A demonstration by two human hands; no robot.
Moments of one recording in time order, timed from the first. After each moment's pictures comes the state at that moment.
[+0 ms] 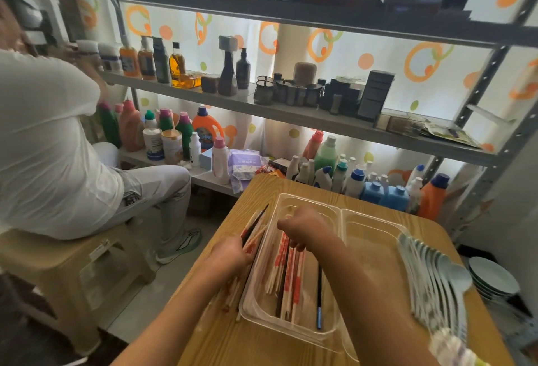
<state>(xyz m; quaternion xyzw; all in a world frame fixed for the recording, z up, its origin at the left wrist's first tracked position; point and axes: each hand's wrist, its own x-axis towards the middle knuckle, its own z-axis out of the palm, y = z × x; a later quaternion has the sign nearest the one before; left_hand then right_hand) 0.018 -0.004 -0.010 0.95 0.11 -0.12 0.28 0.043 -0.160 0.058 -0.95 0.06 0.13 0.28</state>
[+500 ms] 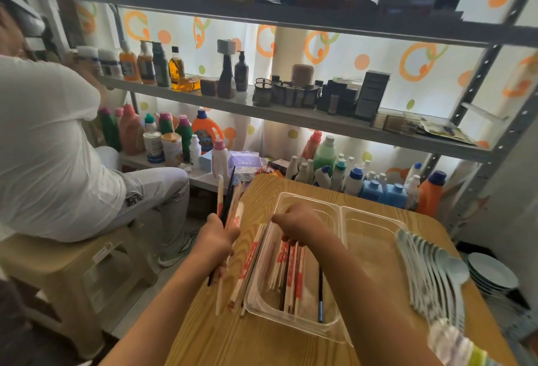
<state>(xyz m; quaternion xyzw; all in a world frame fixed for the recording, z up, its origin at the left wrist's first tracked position) 0.005 0.024 0.016 0.88 0.17 -0.03 0.45 0.035 -0.148 0.062 -0.94 0.04 0.13 0.32</state>
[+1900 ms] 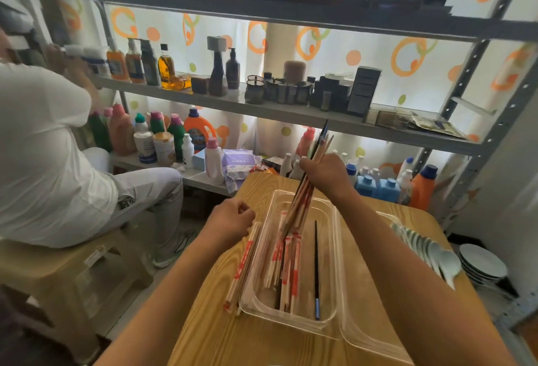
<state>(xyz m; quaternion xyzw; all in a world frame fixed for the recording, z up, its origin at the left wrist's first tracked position) 0.014 0.000 0.051 0.89 0.04 -0.02 0.46 0.076 -0.194 0.112 -0.89 0.03 -0.12 0.45</state>
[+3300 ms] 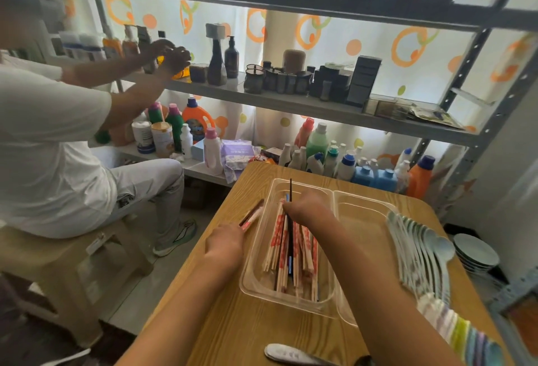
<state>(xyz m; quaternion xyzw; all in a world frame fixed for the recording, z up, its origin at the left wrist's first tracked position) 0.010 -0.006 -0.029 0.99 0.05 -0.07 0.08 0.048 -0.174 0.044 -0.95 0.13 0.08 0.28</state>
